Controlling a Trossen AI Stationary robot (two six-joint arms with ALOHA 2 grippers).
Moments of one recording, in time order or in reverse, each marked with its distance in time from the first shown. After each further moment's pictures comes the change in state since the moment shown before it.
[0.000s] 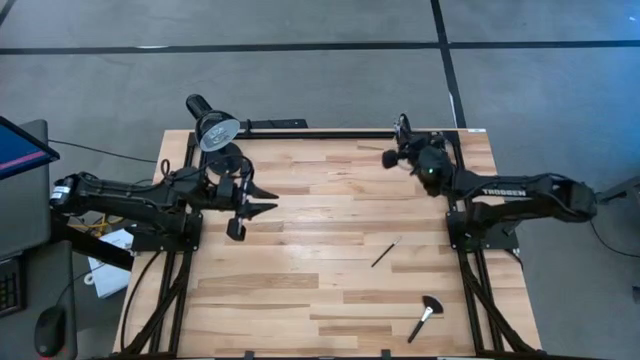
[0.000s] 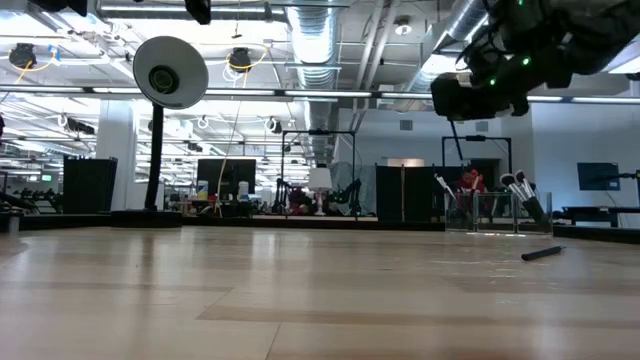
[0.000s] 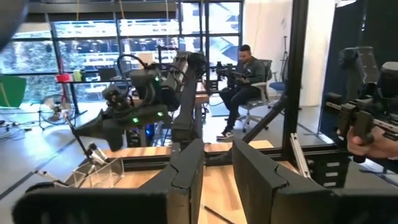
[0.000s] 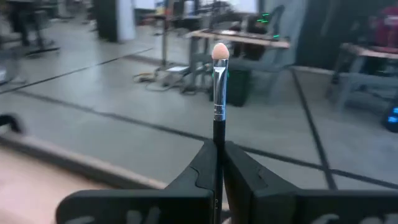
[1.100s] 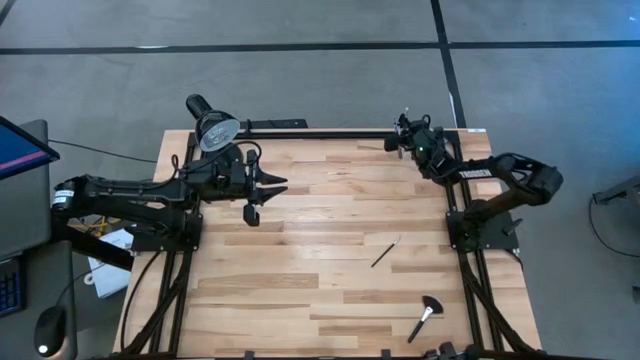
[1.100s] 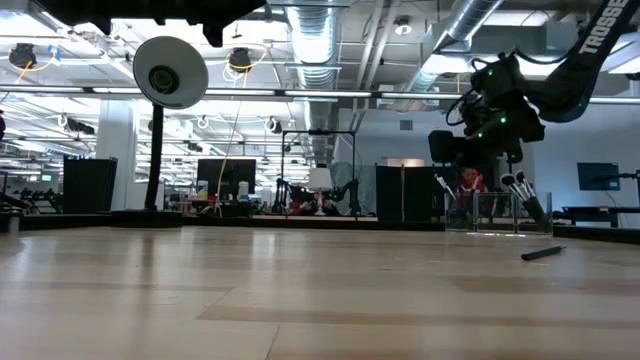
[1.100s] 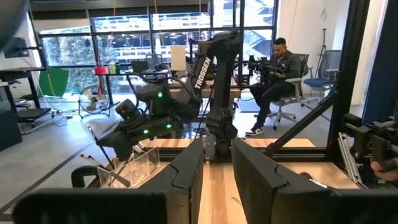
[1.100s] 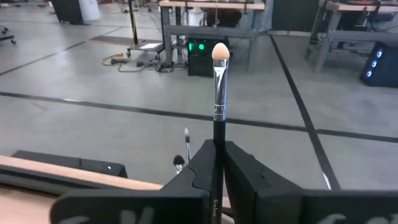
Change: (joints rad) left arm 0.136 0.107 0.000 0.087 0.000 0.000; right arm -0.365 0.365 -0.033 0.318 -0.245 0.083
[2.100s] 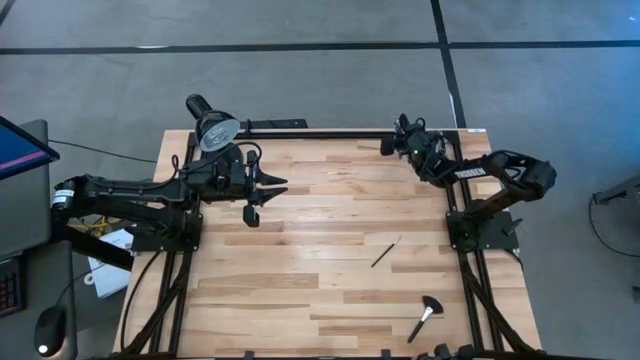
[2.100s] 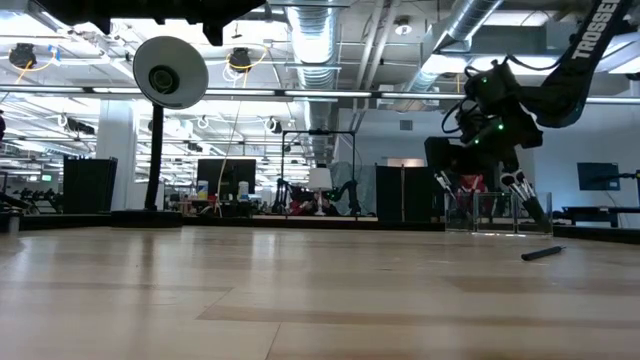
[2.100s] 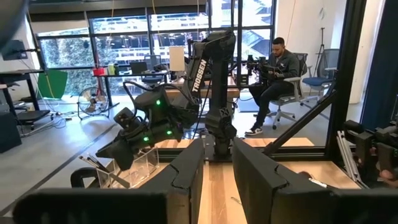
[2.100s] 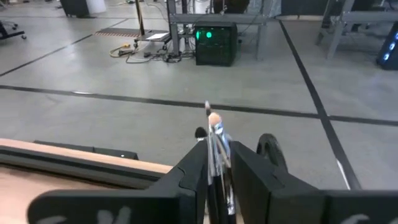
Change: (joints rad) left arm -0.007 0.000 0.000 0.001 0.000 0.011; right arm 0.035 0.059 0.000 0.002 -0.008 0.072
